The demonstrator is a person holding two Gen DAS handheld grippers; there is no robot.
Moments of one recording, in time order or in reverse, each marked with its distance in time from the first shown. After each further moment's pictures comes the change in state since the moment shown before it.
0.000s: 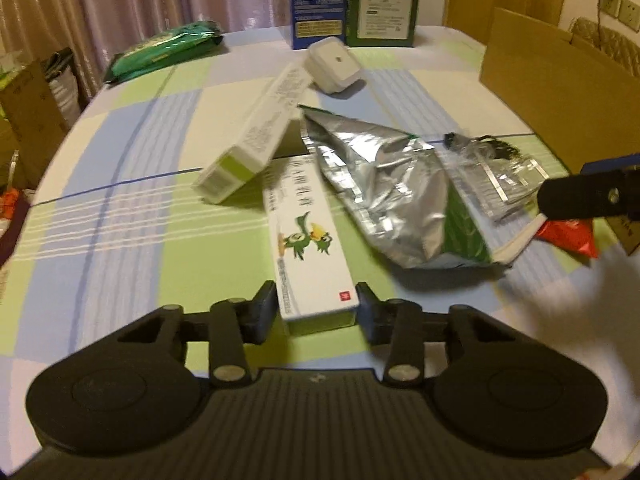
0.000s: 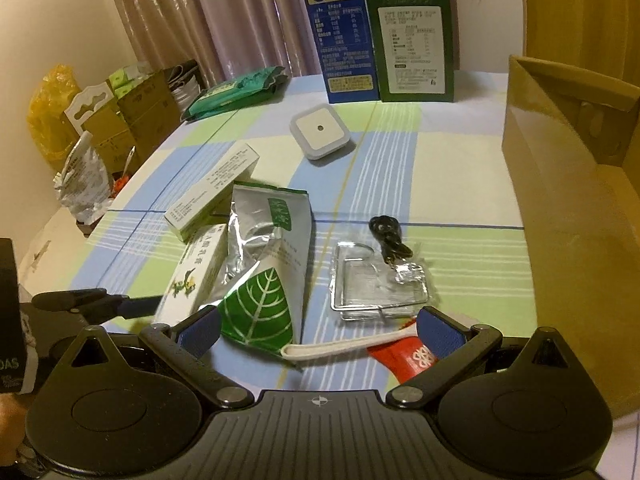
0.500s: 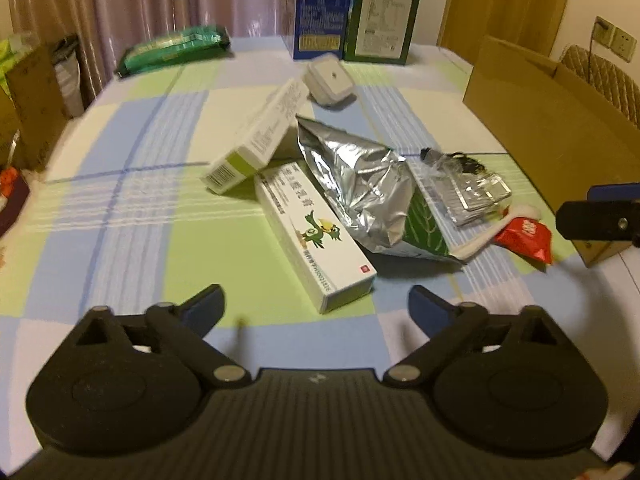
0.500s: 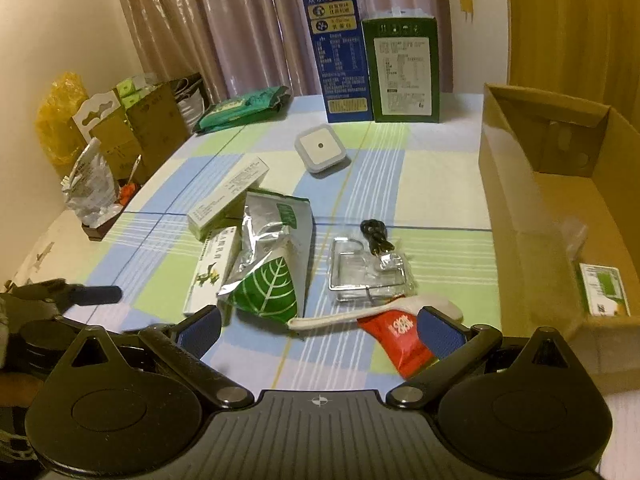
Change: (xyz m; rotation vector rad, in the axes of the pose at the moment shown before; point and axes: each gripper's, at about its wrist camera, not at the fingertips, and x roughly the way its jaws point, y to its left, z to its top) left arm -0.030 -0.002 -0.006 -0.081 -0.015 -0.067; right arm -0.048 0.005 -0.018 -0.018 -0.043 -0.024
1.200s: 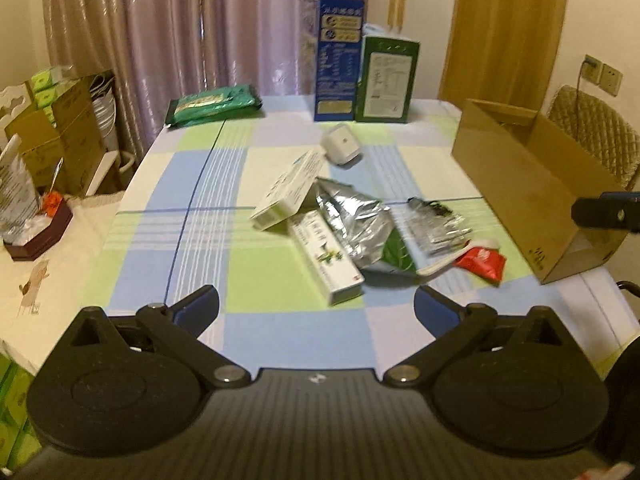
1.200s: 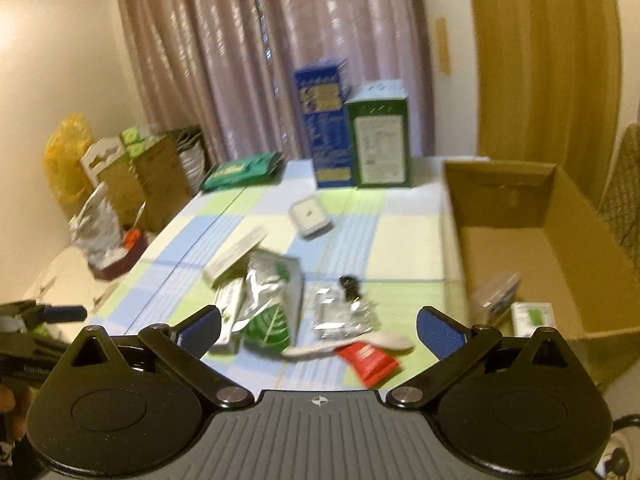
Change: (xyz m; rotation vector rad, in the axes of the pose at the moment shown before) left arm -0.133 -0.007 -0.015 -0.015 -0.131 0.065; right arm -0.101 0.010 0.002 -0.022 -0.147 -0.021
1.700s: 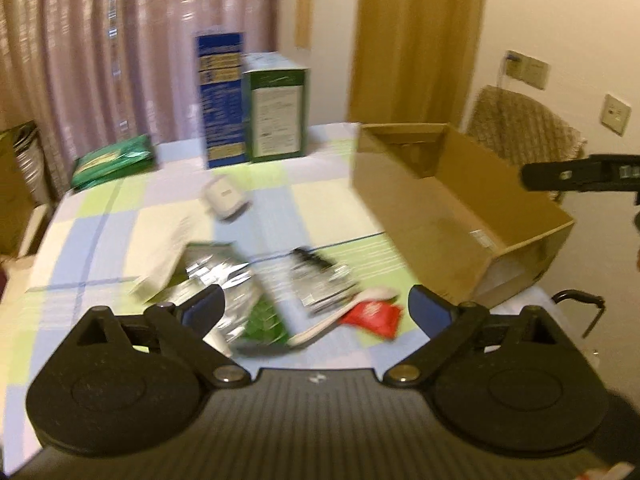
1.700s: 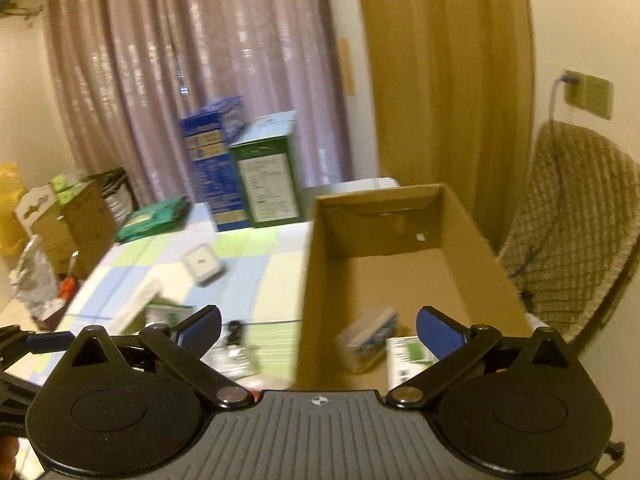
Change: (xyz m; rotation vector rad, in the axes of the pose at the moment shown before) left arm 0.013 -0.098 0.043 0.117 -0.067 -0.162; right arm -0.048 -0.089 0.033 0.103 -0.098 -0.160
